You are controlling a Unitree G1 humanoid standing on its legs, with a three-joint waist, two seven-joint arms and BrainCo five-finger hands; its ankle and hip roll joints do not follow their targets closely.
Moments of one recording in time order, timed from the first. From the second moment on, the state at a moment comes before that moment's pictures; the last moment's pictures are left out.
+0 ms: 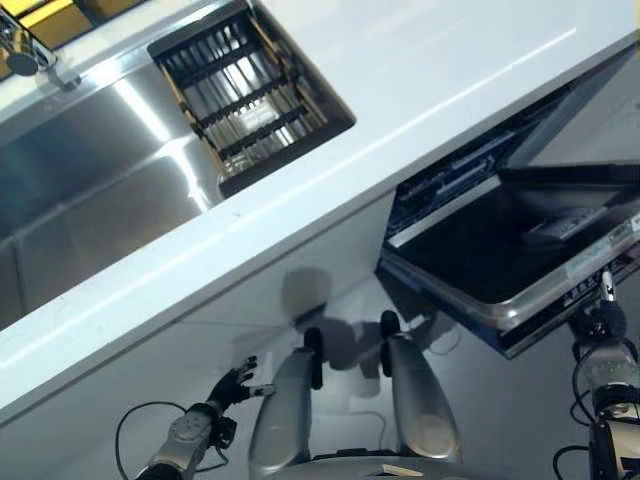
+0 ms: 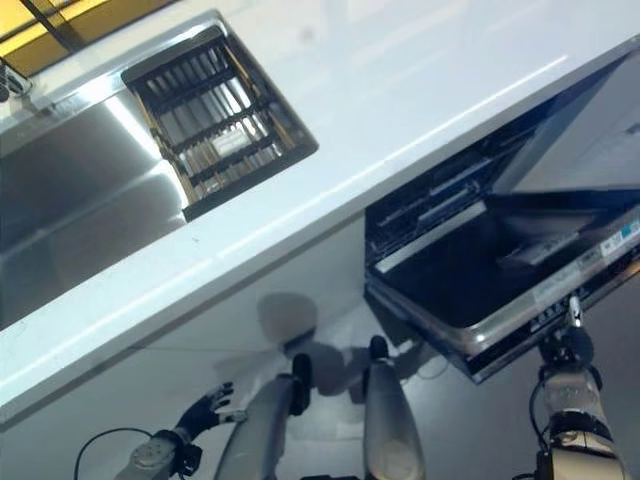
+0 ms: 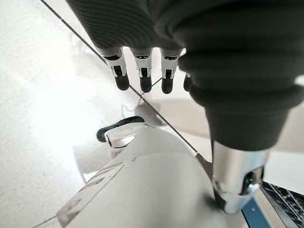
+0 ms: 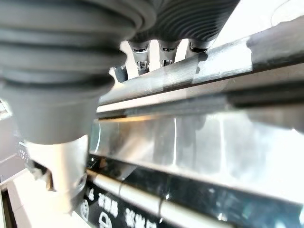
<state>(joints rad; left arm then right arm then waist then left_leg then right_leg) 0.02 0.42 -0.36 0.96 -0.30 -0.26 -0.18 -0.33 -0.60 -0.26 1.02 1.36 -0.03 0.07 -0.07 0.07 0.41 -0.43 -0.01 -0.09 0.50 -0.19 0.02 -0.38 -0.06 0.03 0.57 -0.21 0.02</state>
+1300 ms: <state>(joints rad) 0.06 0.40 -0.36 0.94 -0.29 -0.23 -0.17 -0.64 -0.56 -0.15 0.96 1.34 -0.08 -0.15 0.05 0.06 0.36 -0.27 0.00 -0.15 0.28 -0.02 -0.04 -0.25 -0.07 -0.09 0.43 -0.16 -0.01</state>
